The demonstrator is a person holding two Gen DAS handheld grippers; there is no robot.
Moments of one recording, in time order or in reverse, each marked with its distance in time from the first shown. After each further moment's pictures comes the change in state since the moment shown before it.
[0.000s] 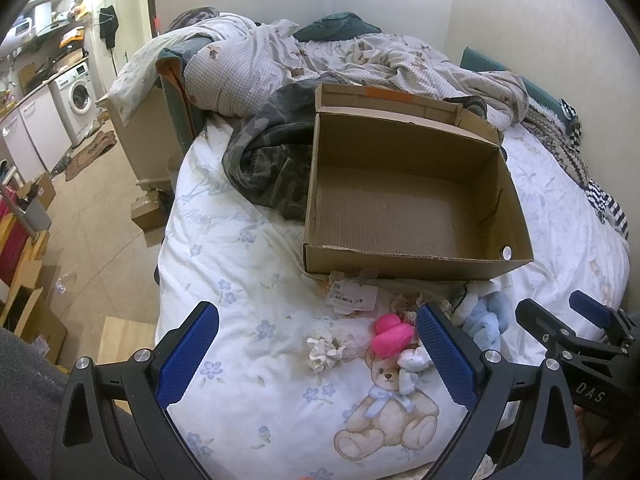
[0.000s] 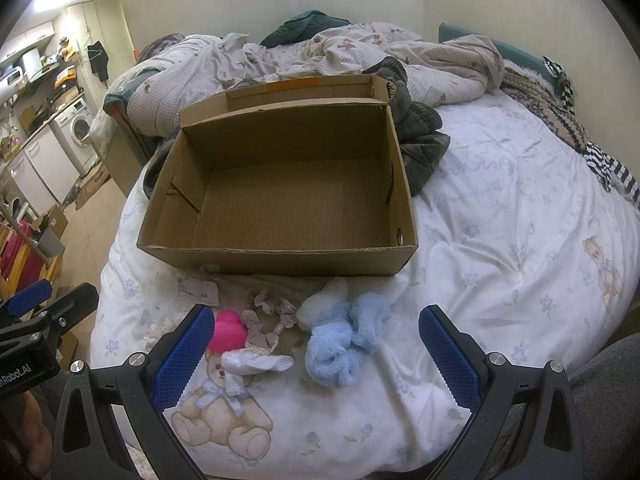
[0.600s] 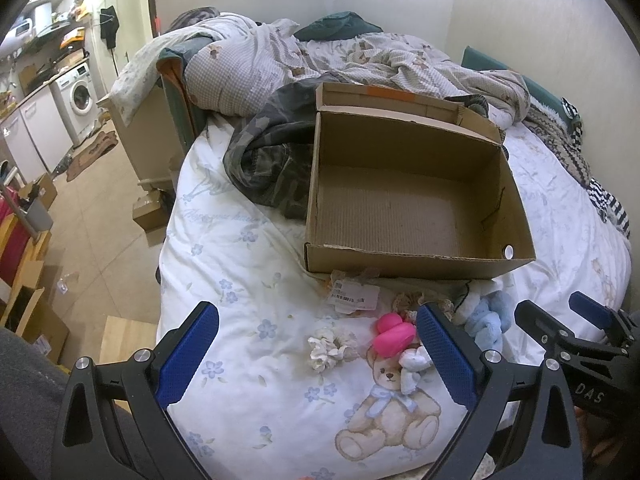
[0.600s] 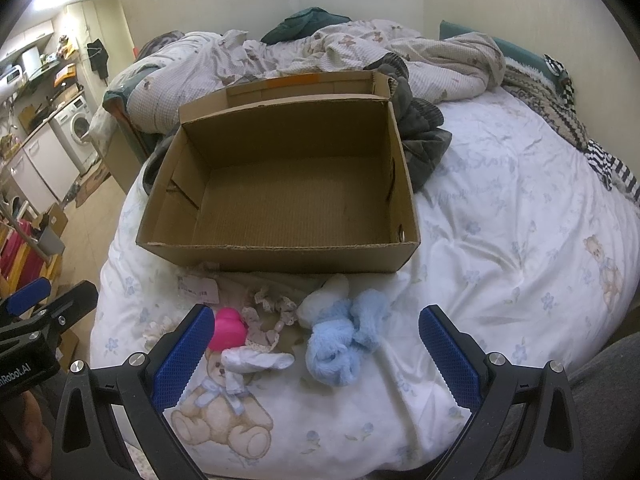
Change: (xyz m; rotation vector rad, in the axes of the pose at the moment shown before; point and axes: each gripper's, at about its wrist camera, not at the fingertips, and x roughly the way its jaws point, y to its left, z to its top) left arm 0.004 0.001 -0.002 0.001 0.001 0.006; right arm 0.001 -0.002 0.002 0.004 0.008 0.002
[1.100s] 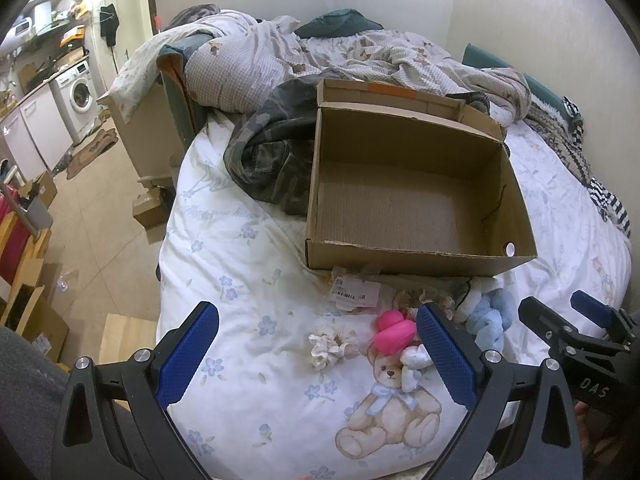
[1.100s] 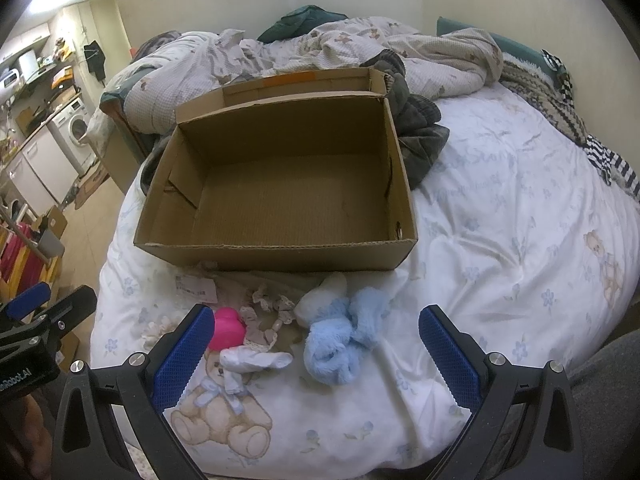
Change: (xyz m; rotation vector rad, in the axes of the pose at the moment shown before) left arm 0.005 0.000 -0.001 -0.002 0.014 0.005; right arm 0.002 0.002 -0.001 0.005 0.007 -0.005
